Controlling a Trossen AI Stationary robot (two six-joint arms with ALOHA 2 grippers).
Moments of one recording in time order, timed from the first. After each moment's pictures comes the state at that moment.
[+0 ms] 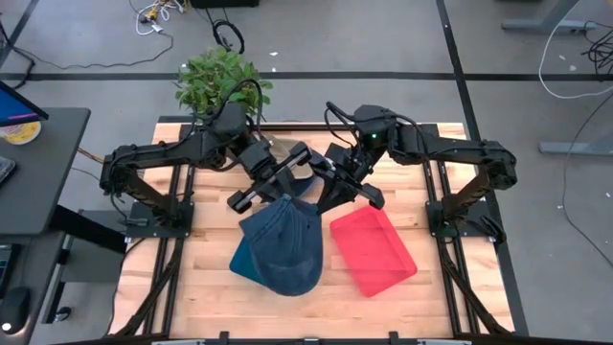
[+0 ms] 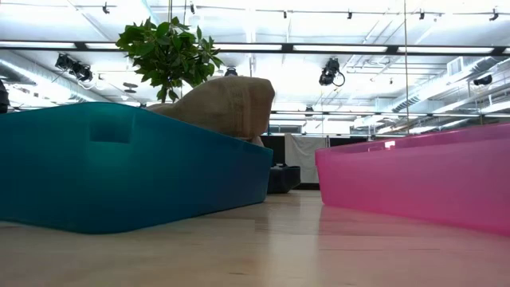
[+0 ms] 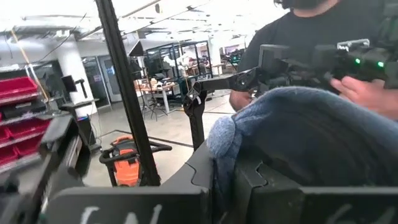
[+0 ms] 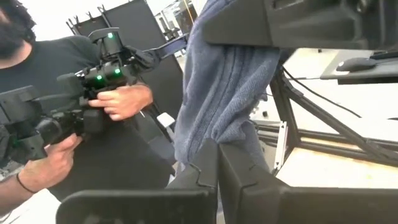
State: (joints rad) left arm 0.08 1.51 1.61 0.16 0.96 0.00; right arm -0.06 1.57 1.70 -0.25 -0.96 0.31
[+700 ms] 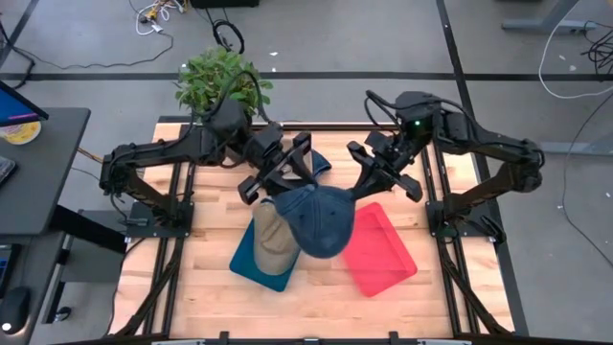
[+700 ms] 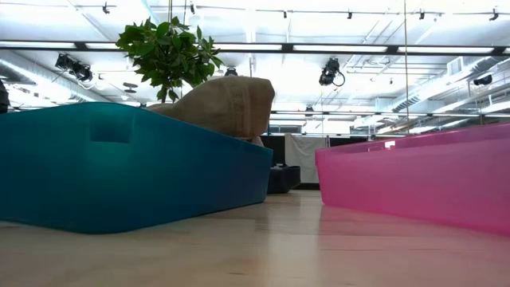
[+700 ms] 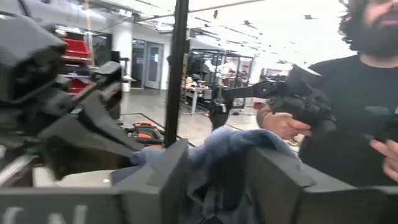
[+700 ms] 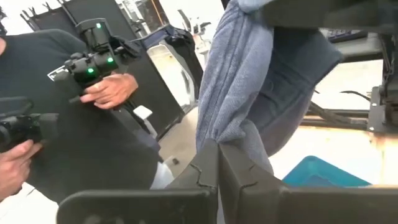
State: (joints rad) left arm 0.11 1.51 1.61 0.17 0.77 -0.28; right arm -0.10 1.37 1.70 -0.60 -0.85 0.22
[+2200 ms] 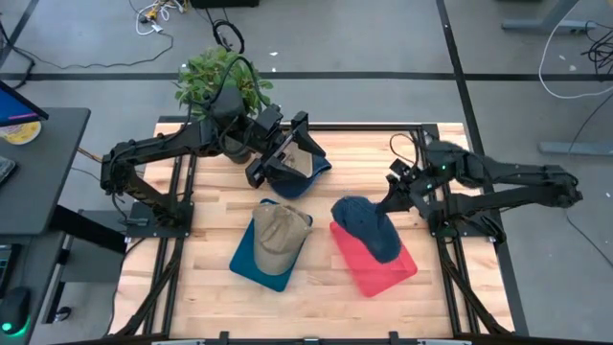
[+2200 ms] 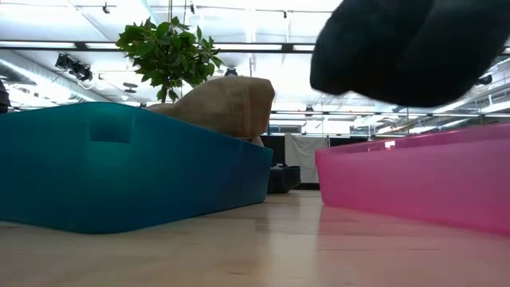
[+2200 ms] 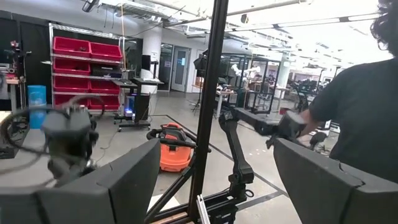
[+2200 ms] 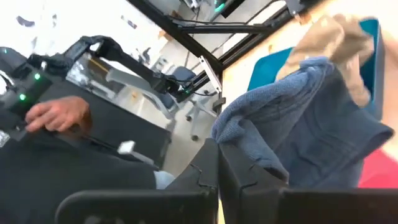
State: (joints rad) left arm 0.19 1.51 1.61 0.16 0.74 -0.28; right arm -0.09 0.78 0.78 -0.28 -0.58 0.73
